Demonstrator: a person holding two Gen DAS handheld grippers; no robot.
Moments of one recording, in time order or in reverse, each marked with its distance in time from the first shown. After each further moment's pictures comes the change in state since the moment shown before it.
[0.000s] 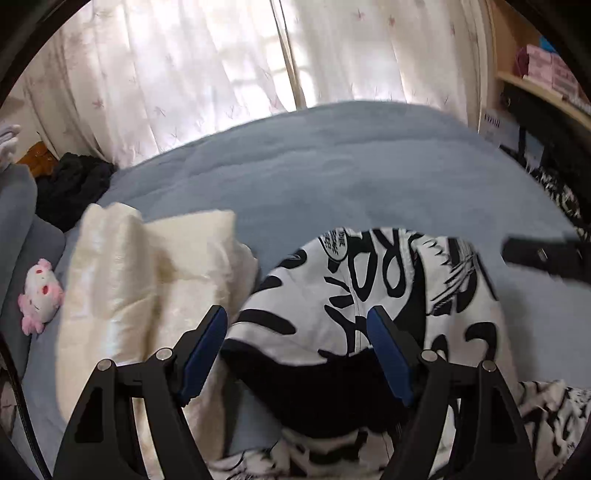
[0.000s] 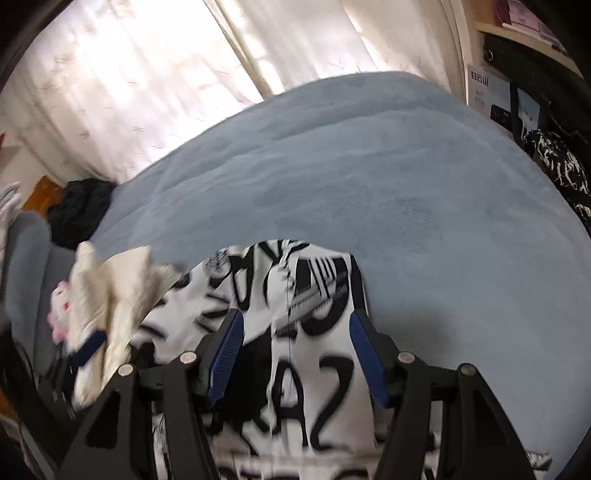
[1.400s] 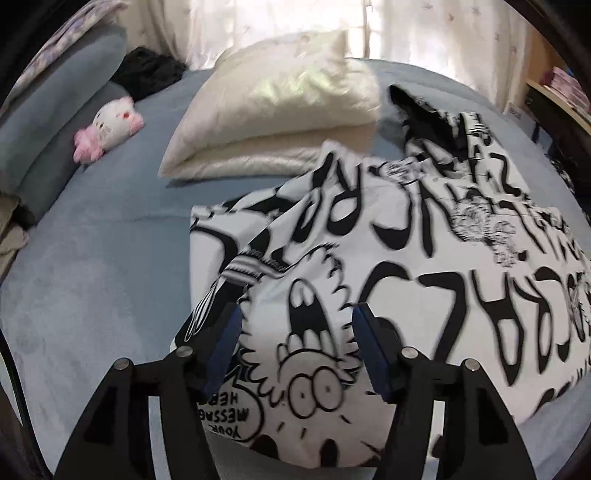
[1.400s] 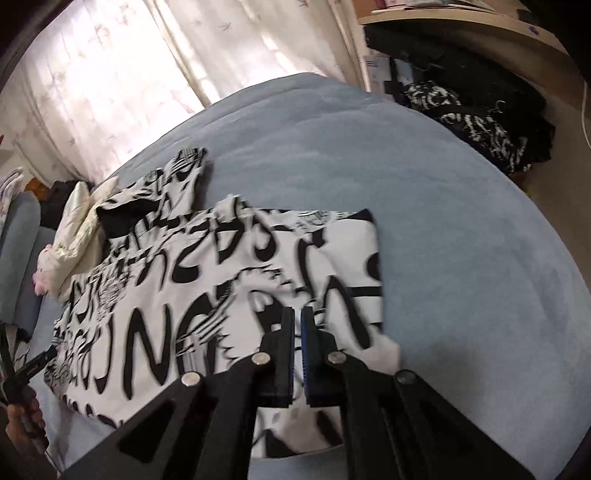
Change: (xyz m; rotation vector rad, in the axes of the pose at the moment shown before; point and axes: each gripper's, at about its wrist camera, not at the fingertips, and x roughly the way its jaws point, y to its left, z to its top) left arm -0.150 0.155 -0.303 -0.192 0.137 -0.012; right arm -0.190 -0.196 -0.281 0.058 -0.095 -0.091
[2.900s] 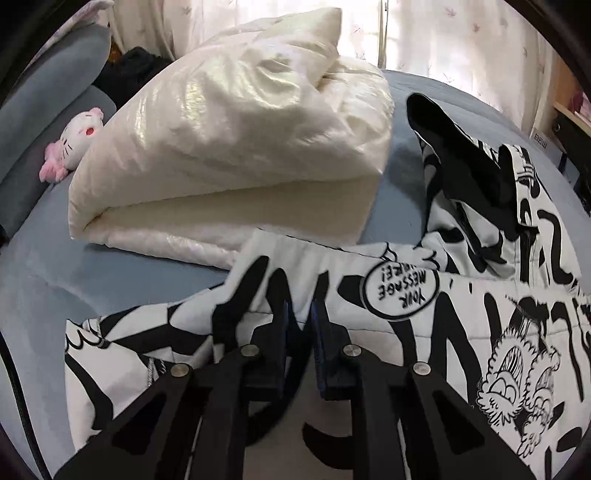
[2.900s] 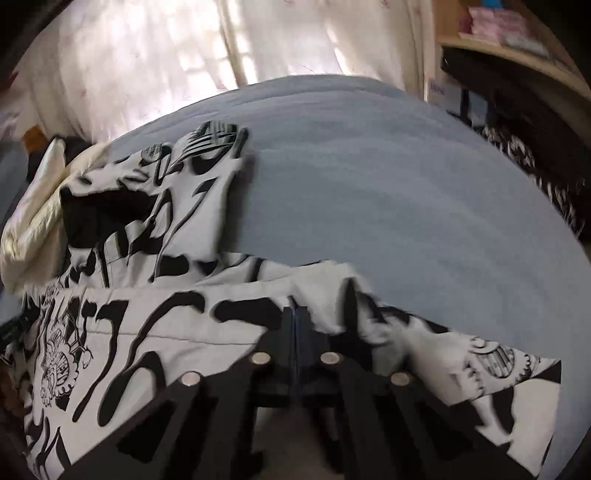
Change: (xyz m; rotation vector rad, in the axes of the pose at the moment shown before) left arm 0.126 -0.049 0.102 -0.082 -0.043 0.023; right arm 0.172 0.095 0.092 -0.183 -0.017 -0.021
